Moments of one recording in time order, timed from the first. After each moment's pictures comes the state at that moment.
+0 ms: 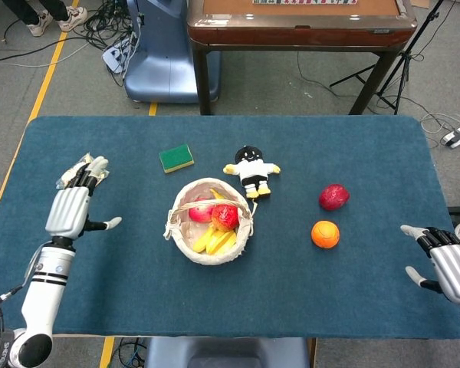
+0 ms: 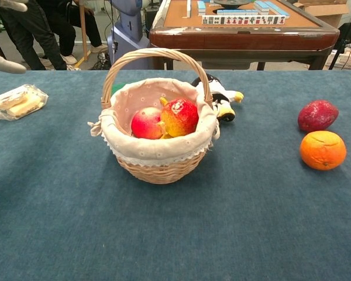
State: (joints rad) left arm -0.56 -1.16 -0.26 -1.92 1.00 1.29 0.27; right arm 0.11 -0.93 0.02 -1.64 -1.60 1.40 0.06
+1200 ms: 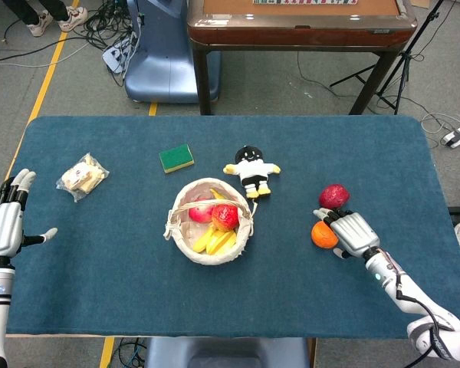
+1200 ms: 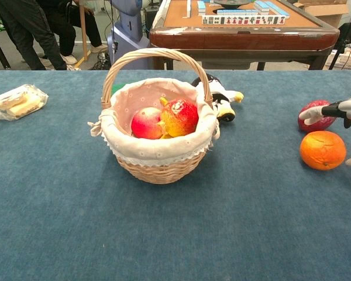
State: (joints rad) left arm -0.38 -1.02 -0.20 -1.86 1.03 1.37 0.28; right arm 0.54 -1.22 0.08 -1.50 -1.36 0.80 -0.24
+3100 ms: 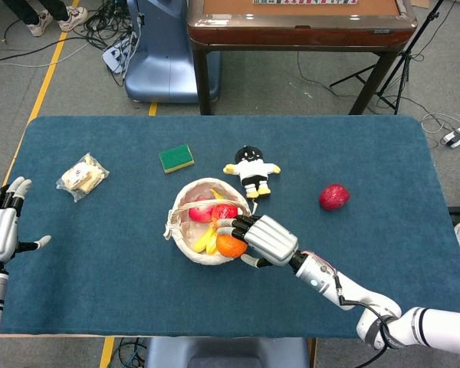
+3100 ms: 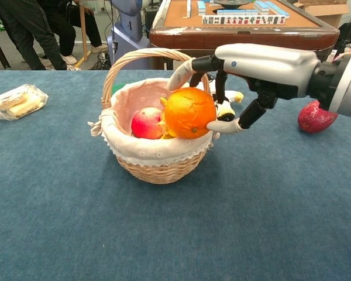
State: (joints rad) left arm -0.35 -0.98 -0.19 -1.87 1.02 1.32 0.30; right arm 0.75 -1.35 0.12 -1.67 -1.65 0.96 0.02
